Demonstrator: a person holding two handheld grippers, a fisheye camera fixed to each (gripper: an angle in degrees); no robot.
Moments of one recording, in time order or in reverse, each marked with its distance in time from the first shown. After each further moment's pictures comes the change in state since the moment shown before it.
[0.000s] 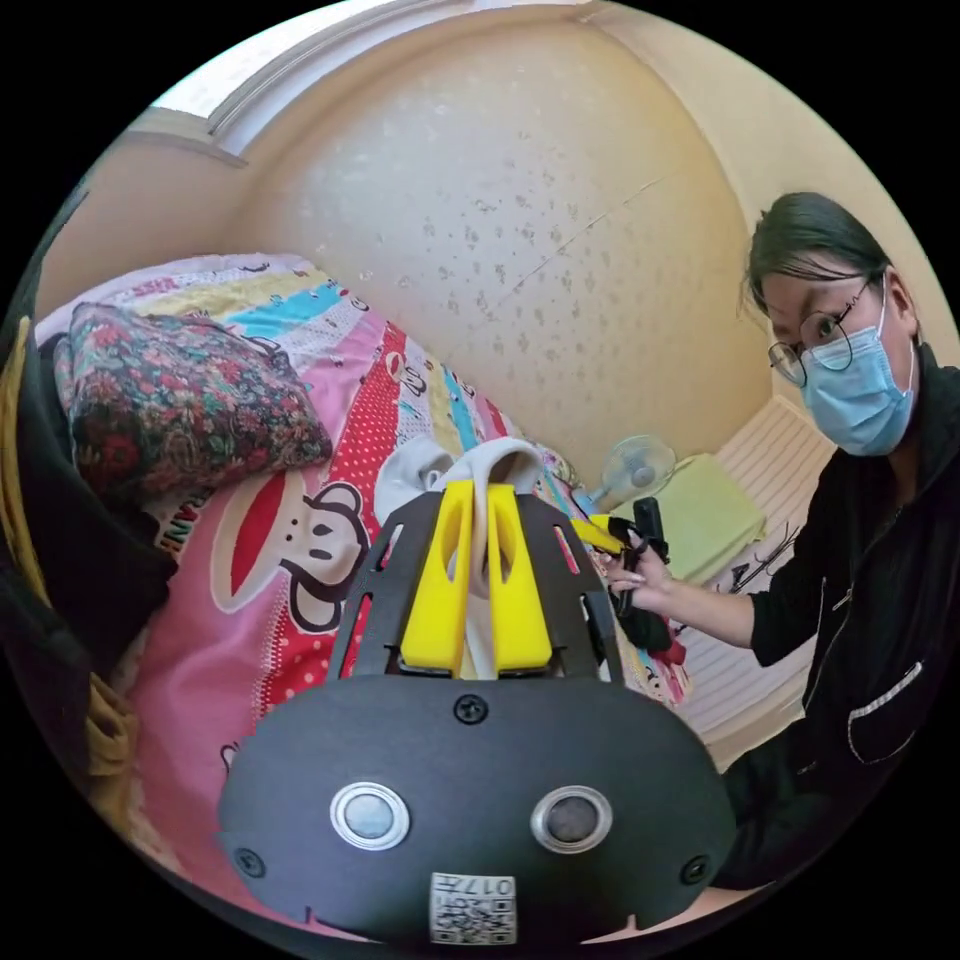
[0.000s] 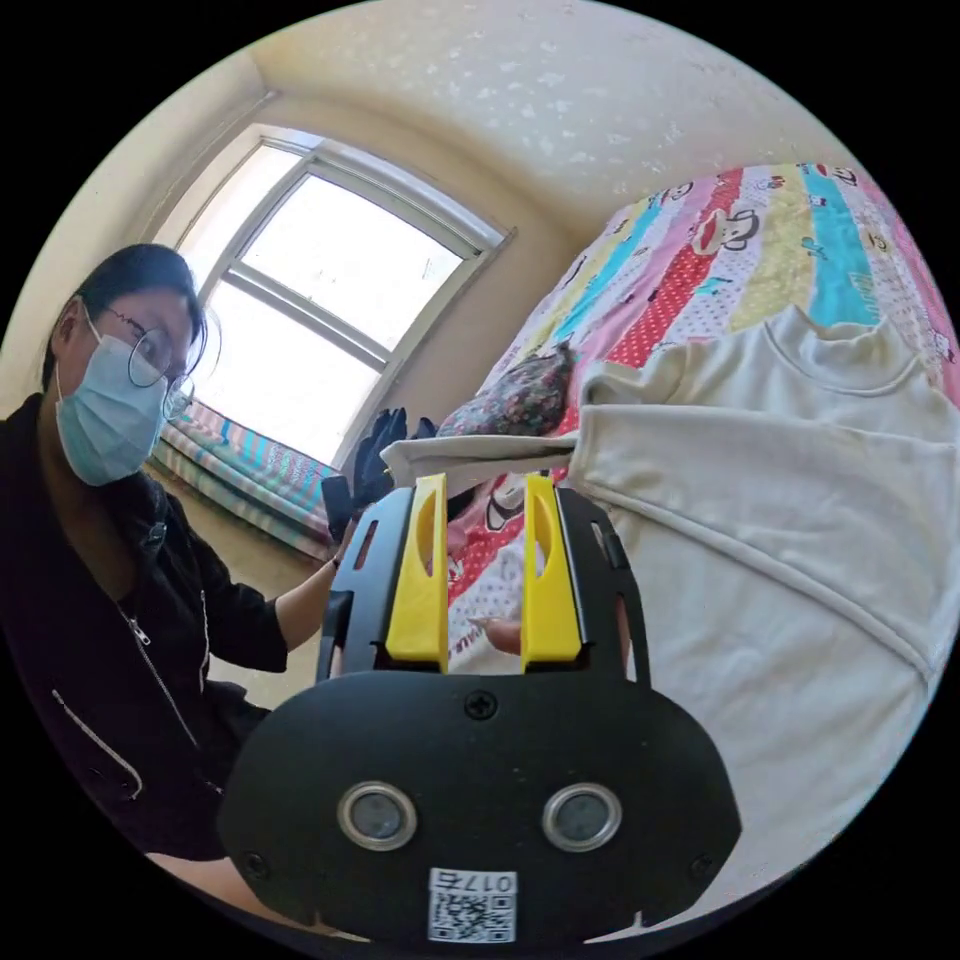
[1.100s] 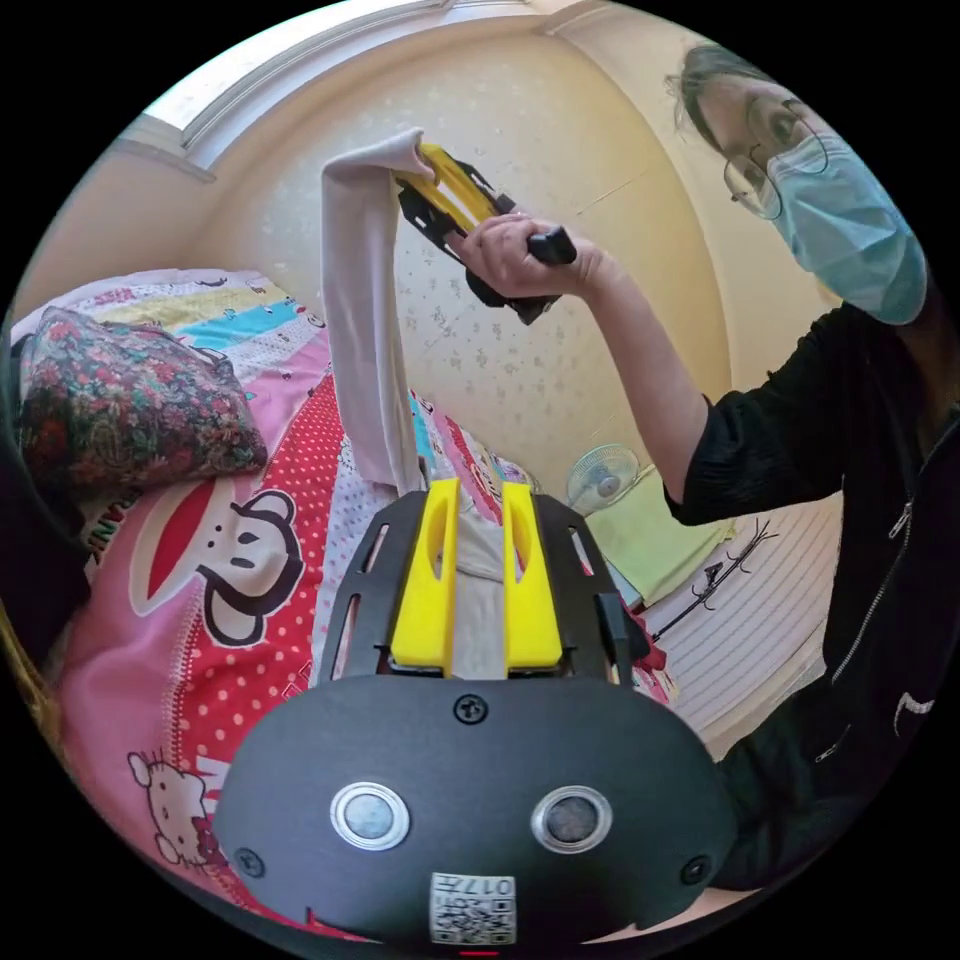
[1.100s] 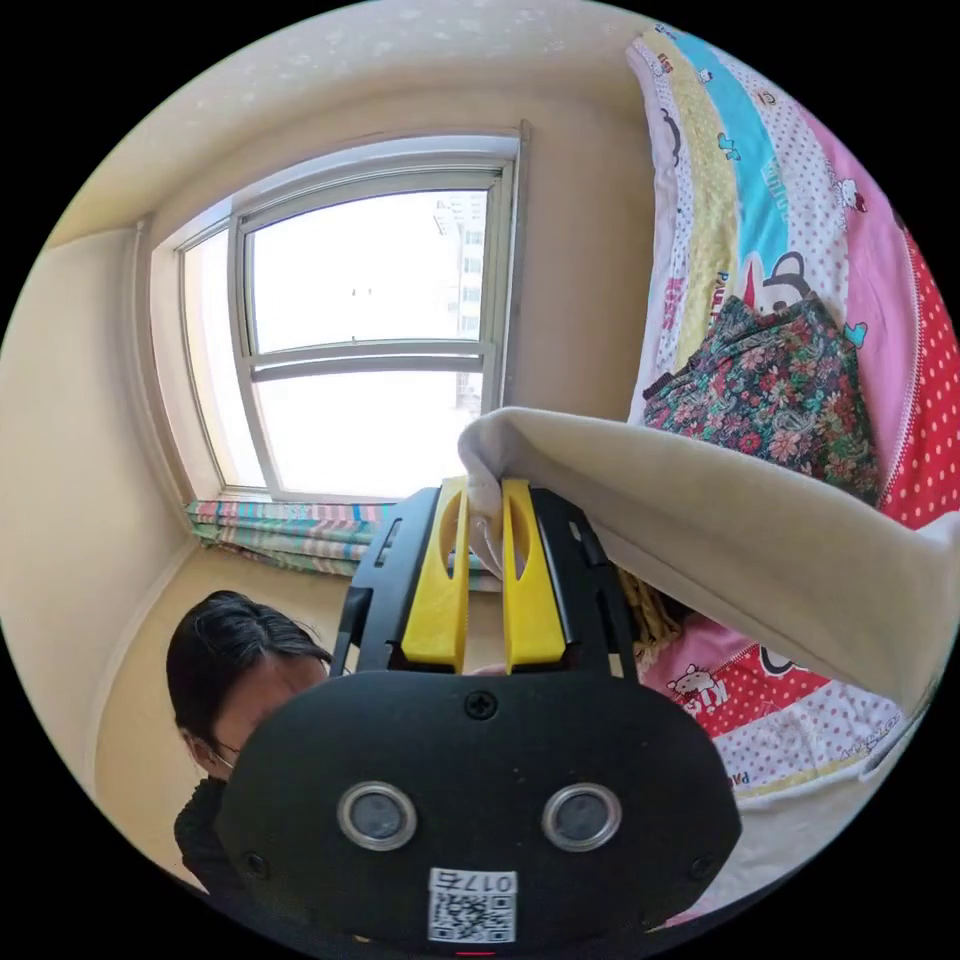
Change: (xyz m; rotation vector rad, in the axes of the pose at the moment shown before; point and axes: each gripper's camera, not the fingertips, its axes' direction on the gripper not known) left arm -0.136 0.147 0.017 0.105 0.128 0.012; right arm 0.036 -0.241 0.194 -0.259 -0.442 0.384
